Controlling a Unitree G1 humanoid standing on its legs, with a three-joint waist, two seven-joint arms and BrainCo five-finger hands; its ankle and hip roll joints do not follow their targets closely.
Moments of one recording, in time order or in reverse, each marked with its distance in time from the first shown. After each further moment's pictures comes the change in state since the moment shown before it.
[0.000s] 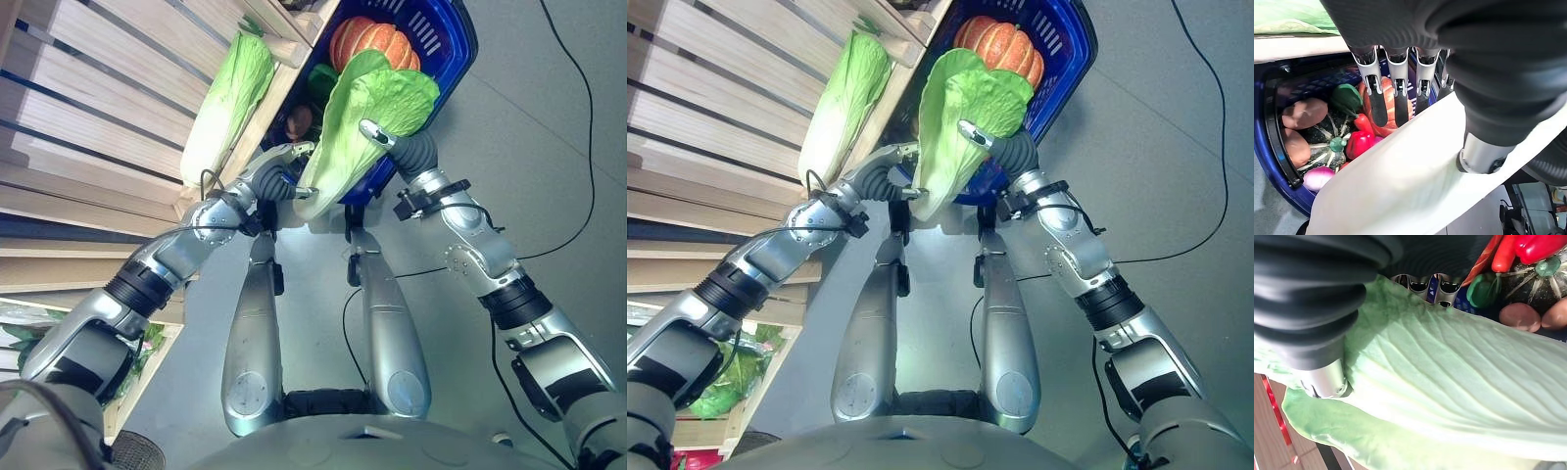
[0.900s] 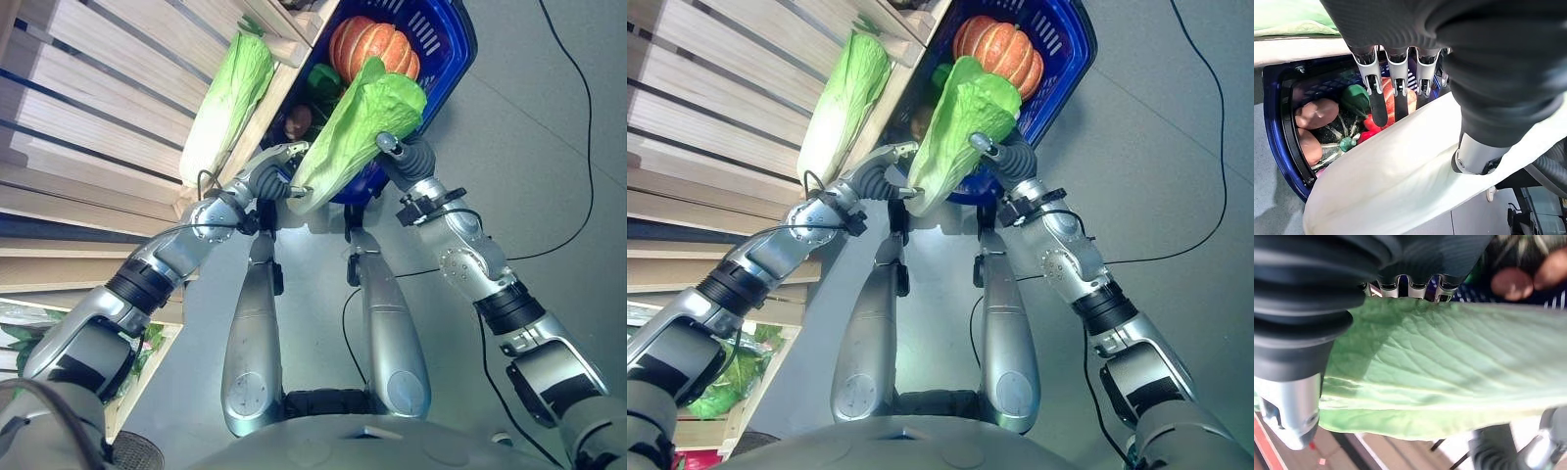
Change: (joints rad) left arm -0.012 -0.005 -0.002 0.055 -0.007 -0.001 0.008; right arm 0.023 0.006 0.003 0.025 0.082 -0.036 0.074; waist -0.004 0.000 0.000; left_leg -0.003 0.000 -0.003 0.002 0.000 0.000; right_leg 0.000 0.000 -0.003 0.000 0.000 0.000
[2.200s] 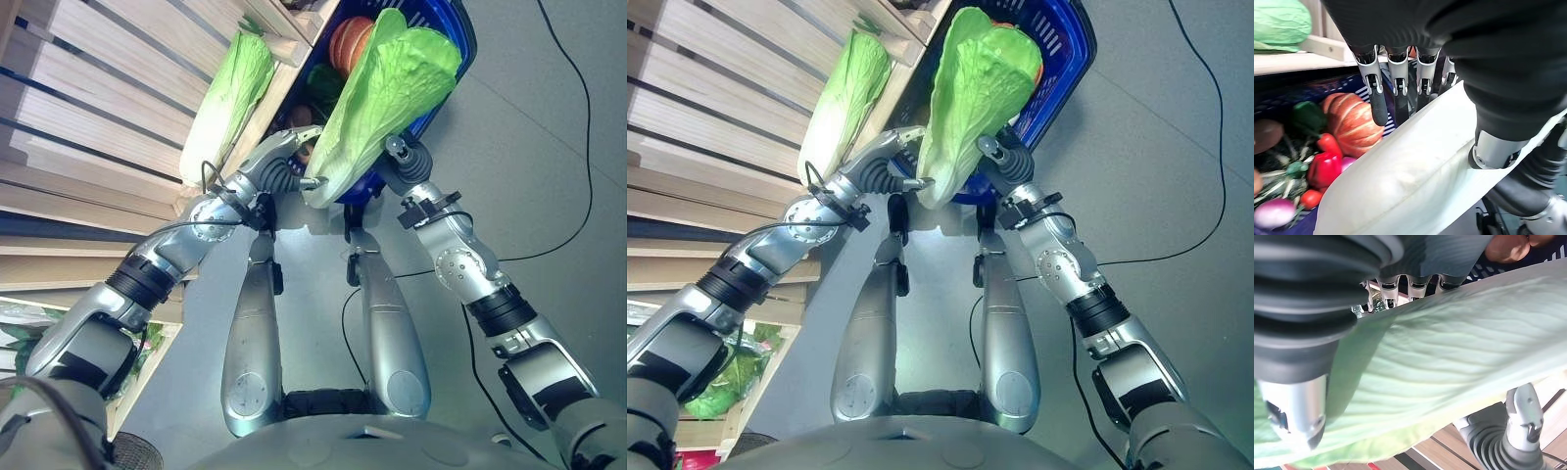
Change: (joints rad) left arm -0.018 -0.008 0.013 0.013 0.046 -0.169 0.055; right arm 0.022 0.063 -0.034 0.035 0.232 -0.003 0.168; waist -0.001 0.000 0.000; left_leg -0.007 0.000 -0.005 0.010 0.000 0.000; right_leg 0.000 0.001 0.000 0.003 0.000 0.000
